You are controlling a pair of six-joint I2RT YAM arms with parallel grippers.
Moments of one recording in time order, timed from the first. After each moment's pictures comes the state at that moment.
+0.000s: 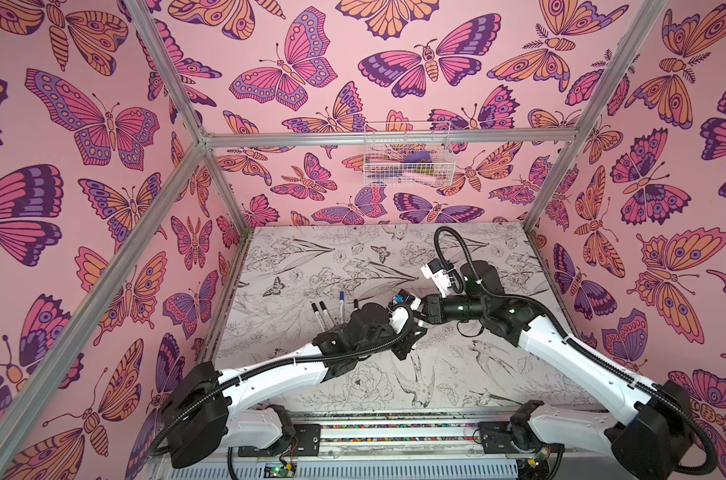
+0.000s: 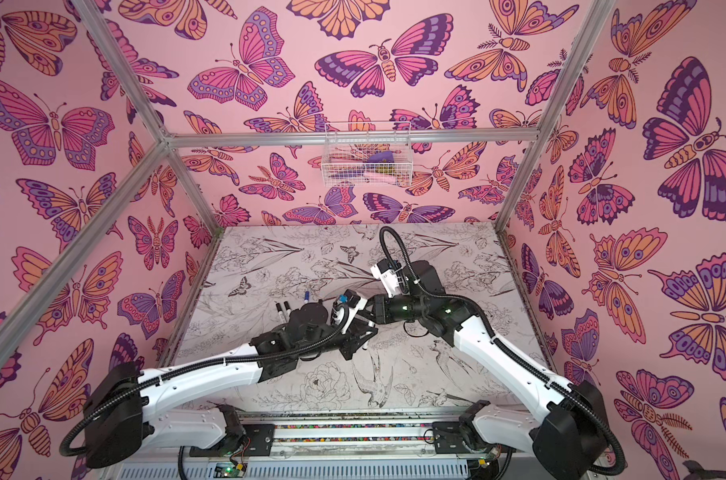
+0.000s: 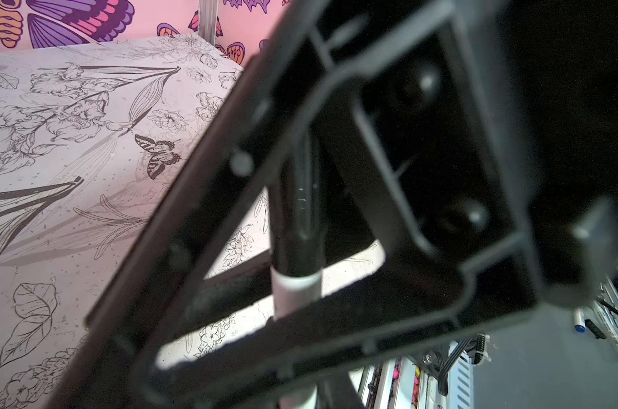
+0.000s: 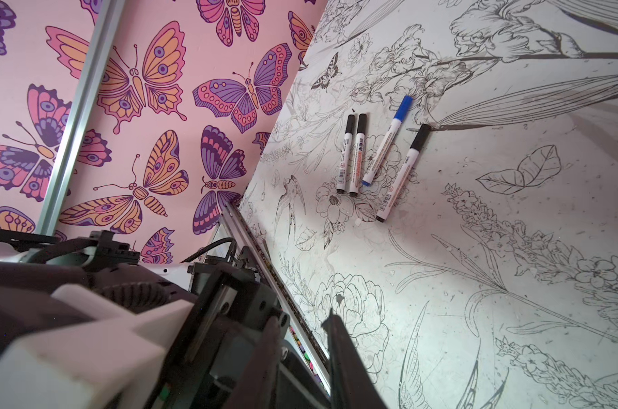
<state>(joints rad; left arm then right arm) -0.98 1.27 0.78 0.14 0.19 -0.30 0.59 1.20 0.96 -0.34 -0.65 0.56</state>
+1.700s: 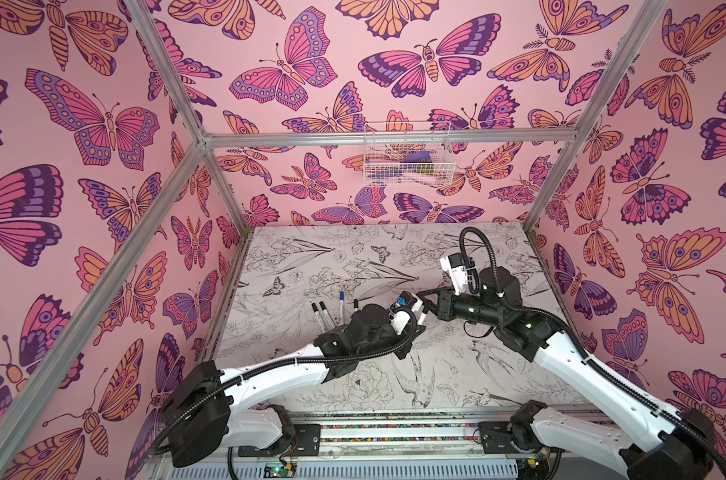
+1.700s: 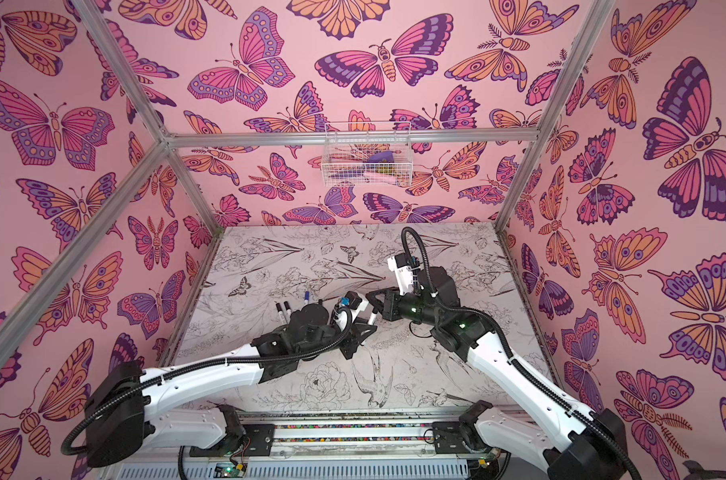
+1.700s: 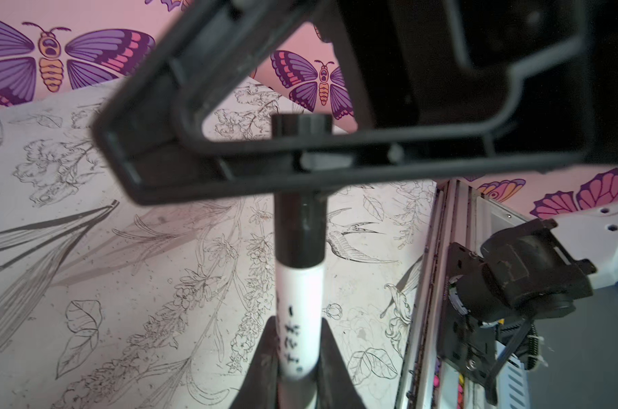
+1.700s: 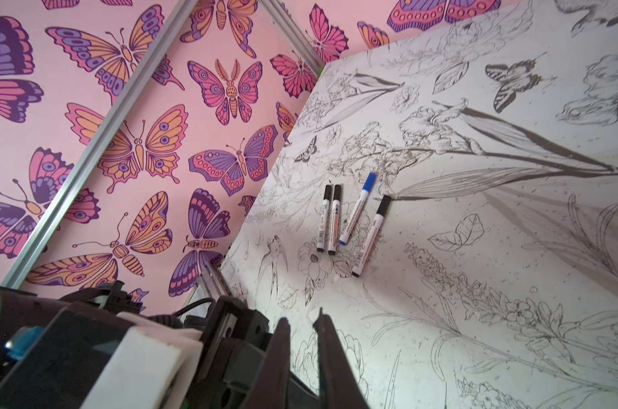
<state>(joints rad) -0.97 1.29 0.78 0.17 0.11 -0.17 0.59 1.06 0.87 -0.19 -0.43 0.61</state>
